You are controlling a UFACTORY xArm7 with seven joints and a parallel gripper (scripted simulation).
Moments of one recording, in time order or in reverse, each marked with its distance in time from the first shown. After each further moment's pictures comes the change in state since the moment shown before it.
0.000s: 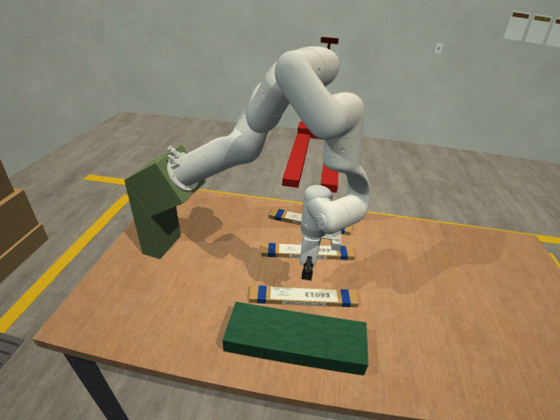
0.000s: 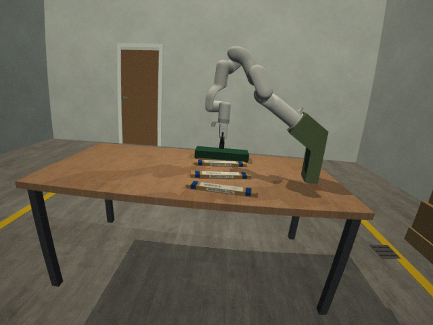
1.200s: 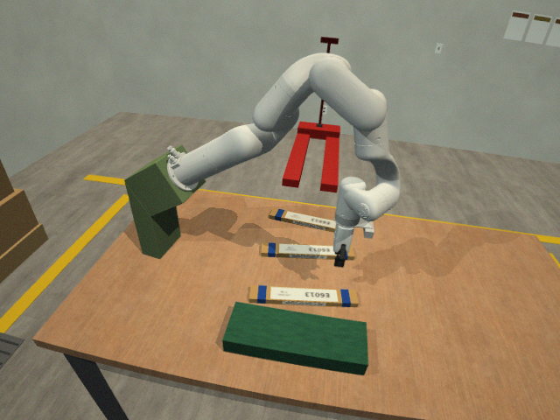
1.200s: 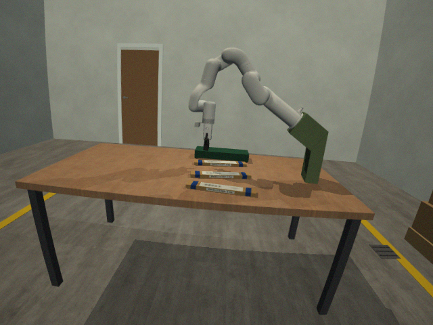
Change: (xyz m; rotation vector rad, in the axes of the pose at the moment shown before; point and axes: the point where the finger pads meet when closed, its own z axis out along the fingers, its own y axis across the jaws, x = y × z) arm 0.098 -0.080 0.000 0.026 0.017 0.001
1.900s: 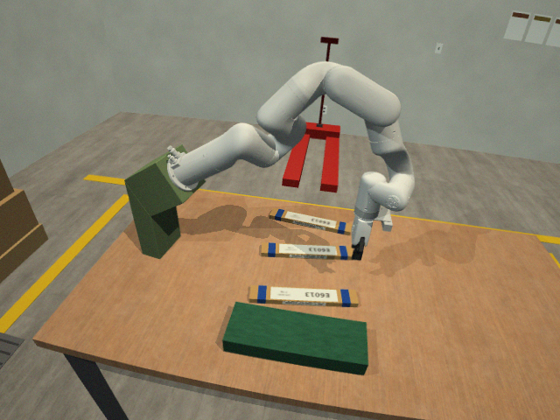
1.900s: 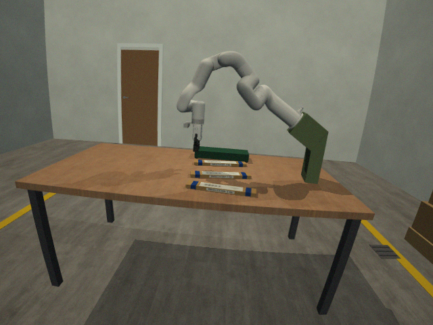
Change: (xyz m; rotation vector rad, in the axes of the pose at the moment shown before) arm 0.058 -0.045 0.002 -0.019 -0.012 0.000
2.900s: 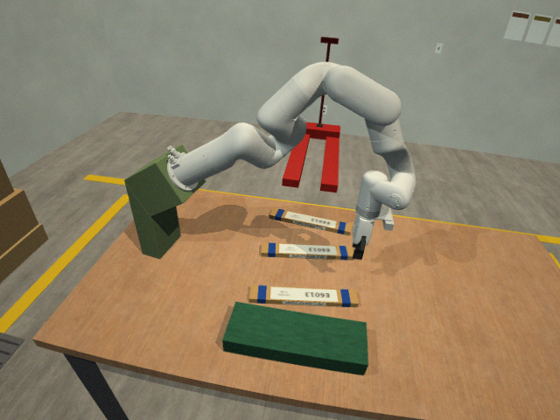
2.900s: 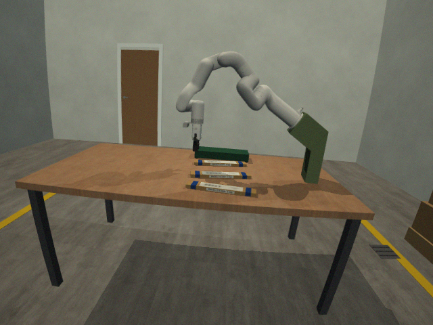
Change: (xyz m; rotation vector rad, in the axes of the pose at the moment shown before) arm 0.003 -0.002 -0.002 -0.007 -0.007 0.001
